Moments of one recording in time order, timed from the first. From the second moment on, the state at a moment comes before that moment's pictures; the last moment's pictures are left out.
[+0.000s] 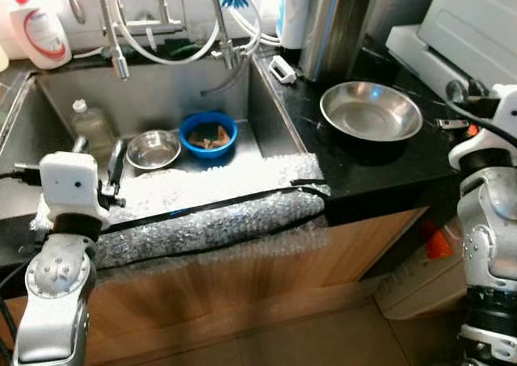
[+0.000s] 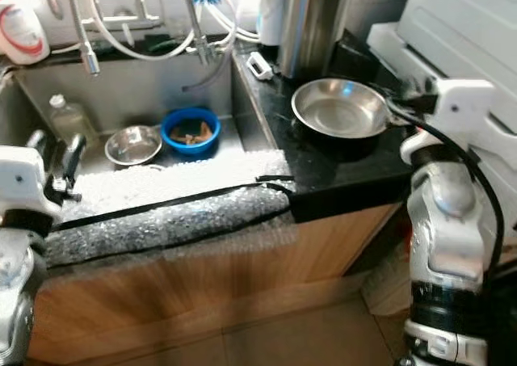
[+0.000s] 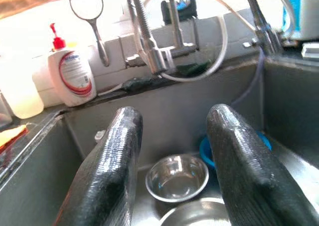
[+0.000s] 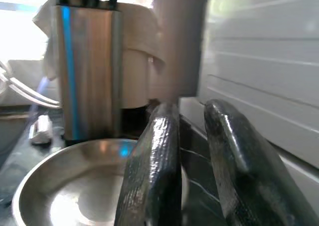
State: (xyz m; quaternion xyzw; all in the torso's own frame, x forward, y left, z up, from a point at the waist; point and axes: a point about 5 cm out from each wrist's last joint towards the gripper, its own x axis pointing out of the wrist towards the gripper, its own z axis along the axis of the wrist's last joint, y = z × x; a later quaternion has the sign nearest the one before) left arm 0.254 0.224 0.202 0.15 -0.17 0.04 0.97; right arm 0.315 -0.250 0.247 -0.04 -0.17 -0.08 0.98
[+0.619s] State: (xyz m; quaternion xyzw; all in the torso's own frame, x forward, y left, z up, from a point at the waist) left arm 0.249 0.225 0.191 0.16 -0.16 0.04 0.97; right arm 0.296 -0.275 0.227 0.01 -0.15 -0.16 0.98
